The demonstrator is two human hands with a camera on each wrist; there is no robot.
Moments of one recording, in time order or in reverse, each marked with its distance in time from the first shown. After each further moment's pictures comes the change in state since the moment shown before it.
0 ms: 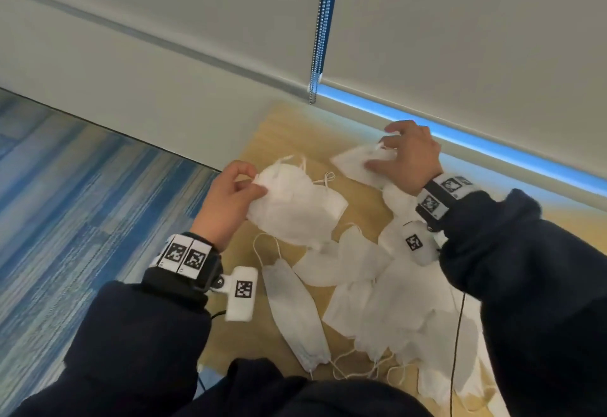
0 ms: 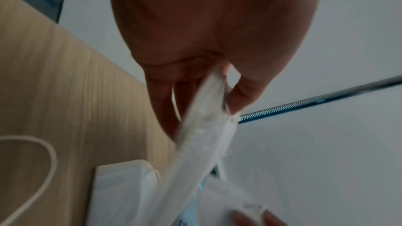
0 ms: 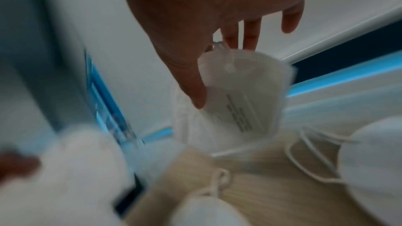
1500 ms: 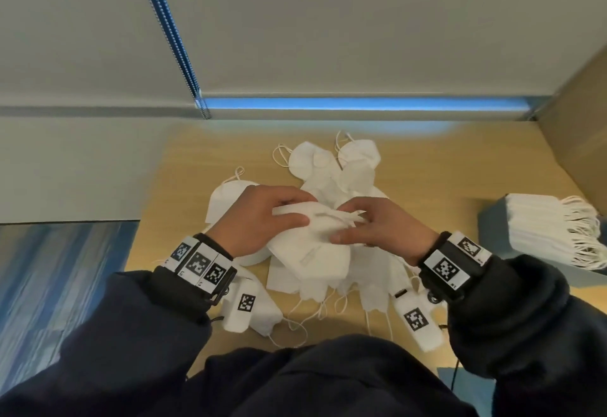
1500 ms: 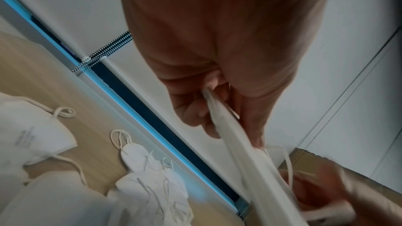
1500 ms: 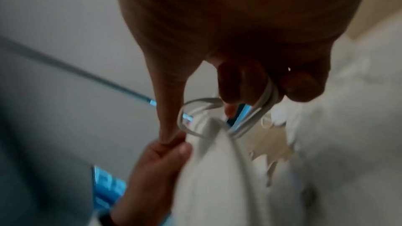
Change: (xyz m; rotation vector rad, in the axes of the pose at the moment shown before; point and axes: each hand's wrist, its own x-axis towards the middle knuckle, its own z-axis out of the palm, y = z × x) left_hand -0.092 0.041 0.139 0.552 -0.757 0.476; right_hand -0.260 0.040 -0.048 0.914 -0.261 0.353
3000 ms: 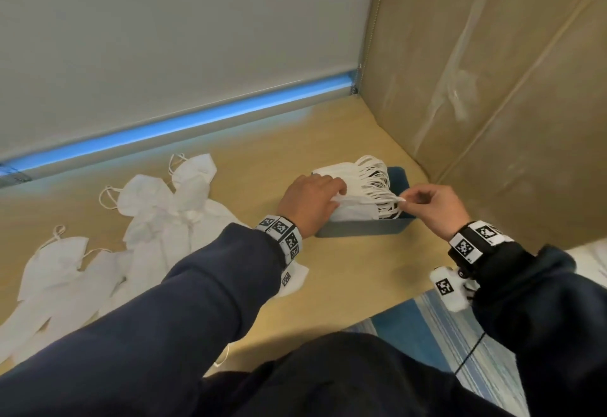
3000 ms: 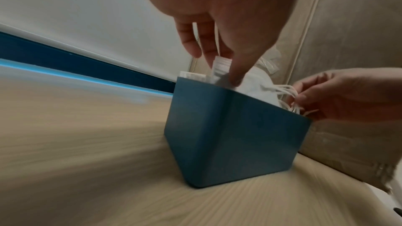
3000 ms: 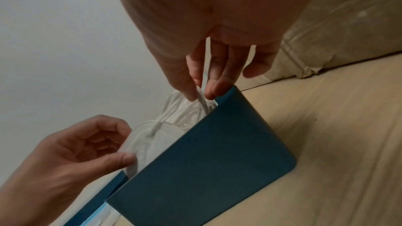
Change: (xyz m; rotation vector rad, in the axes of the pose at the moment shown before) left_hand 0.199 0.132 0.369 0.700 -0.110 0.551; right_hand -0.194 0.259 -0.308 -0.085 0.808 0.081
